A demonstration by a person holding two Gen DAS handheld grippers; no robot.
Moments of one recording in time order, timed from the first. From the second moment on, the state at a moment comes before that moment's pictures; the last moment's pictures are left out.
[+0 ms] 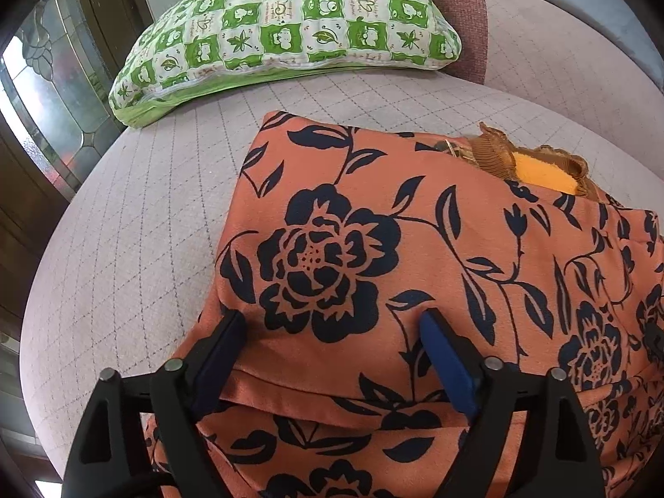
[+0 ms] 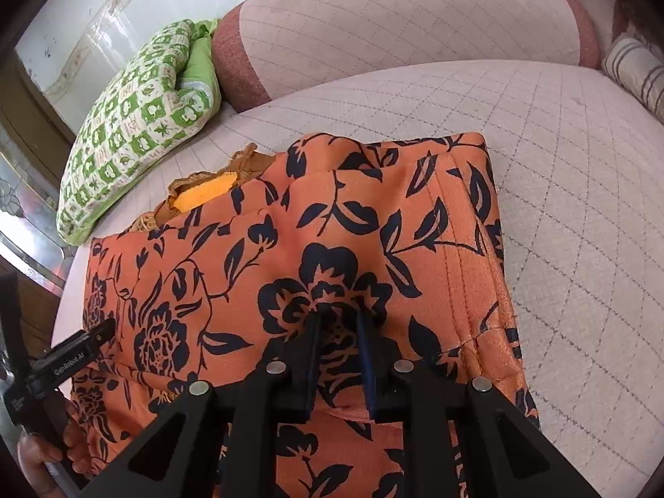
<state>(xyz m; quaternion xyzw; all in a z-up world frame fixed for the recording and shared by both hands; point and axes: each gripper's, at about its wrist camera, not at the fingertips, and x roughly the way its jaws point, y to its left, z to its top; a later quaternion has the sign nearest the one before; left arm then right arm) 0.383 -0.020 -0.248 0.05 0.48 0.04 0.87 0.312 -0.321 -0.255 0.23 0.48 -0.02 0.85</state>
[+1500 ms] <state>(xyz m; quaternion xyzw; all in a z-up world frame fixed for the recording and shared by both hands) 0.377 -0.041 -0.247 0.06 0.47 0.01 0.88 0.302 -0.341 -0.241 0.26 0.43 -0.06 0.86</state>
